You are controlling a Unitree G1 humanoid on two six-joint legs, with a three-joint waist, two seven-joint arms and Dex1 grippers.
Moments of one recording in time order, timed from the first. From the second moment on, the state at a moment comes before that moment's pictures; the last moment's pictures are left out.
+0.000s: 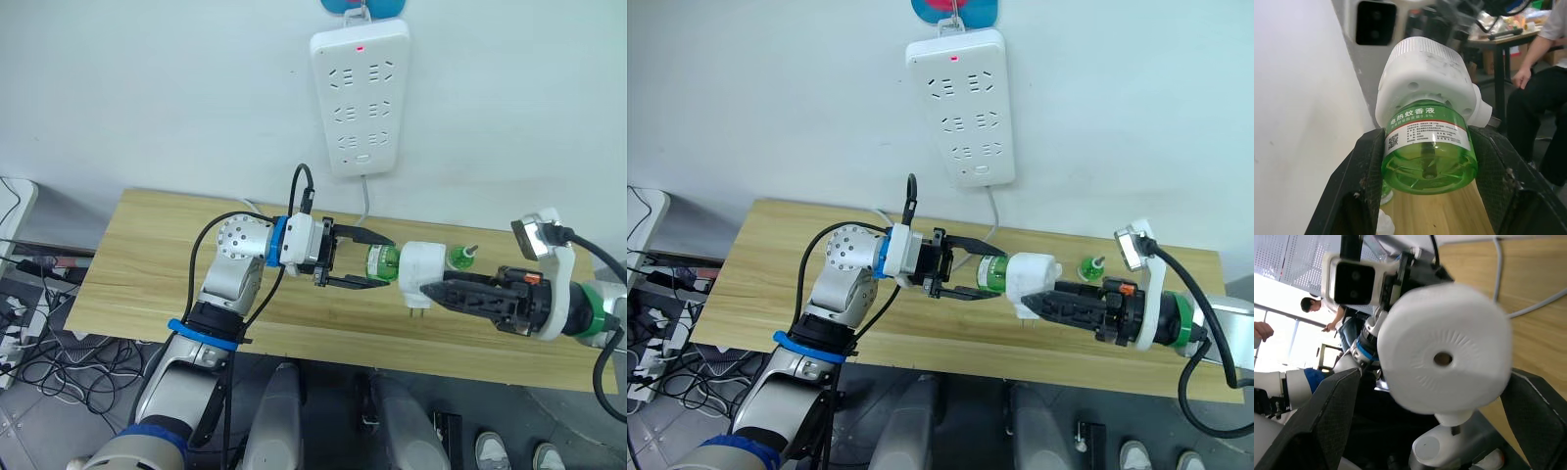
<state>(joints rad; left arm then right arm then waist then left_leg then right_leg) -0.71 0.31 -0.19 0.24 -0.38 -0.26 -1.47 -0.16 -1.11 -0.22 -0.40 1.93 1.00 0.33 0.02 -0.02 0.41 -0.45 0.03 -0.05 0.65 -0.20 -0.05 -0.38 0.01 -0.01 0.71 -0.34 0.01</state>
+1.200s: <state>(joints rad) -0.71 0.31 -0.20 0.23 -0.38 -0.24 -1.48 -0.23 -1.10 -0.20 -0.38 1.92 1.04 0.29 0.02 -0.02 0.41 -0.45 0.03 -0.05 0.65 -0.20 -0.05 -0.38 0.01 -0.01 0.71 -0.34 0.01</state>
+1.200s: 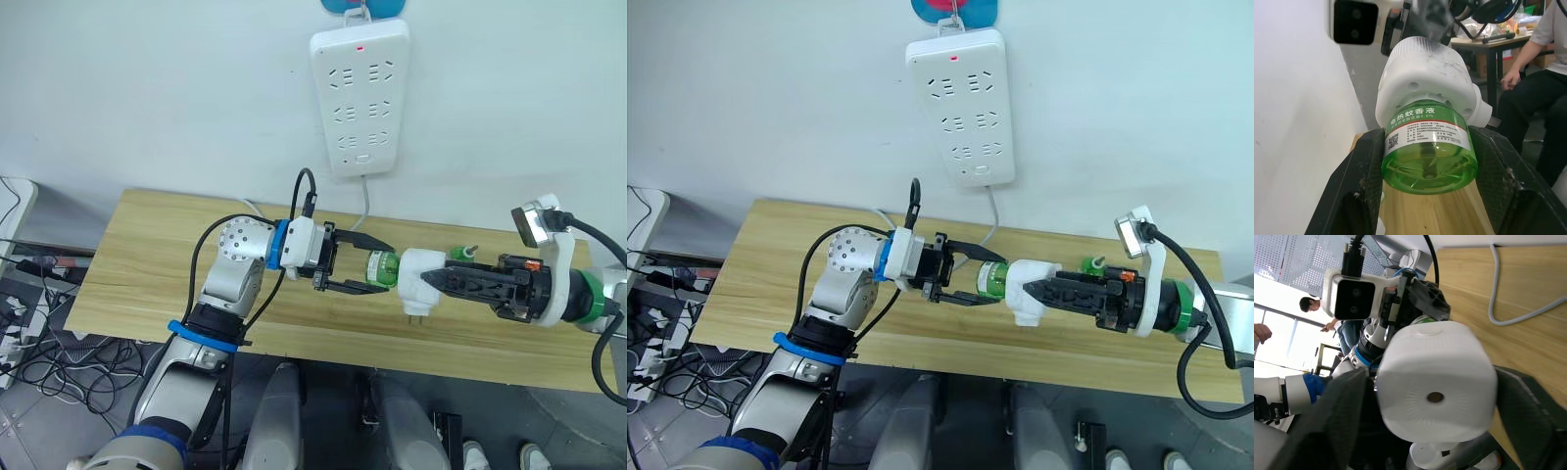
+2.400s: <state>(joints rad) -0.78 0.60 -0.27 0.04 -0.55 0.47 -1.59 -0.34 -1.22 -0.16 -0.52 1.44 1.00 0.61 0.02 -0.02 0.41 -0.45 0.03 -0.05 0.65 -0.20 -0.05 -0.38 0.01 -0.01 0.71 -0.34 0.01</state>
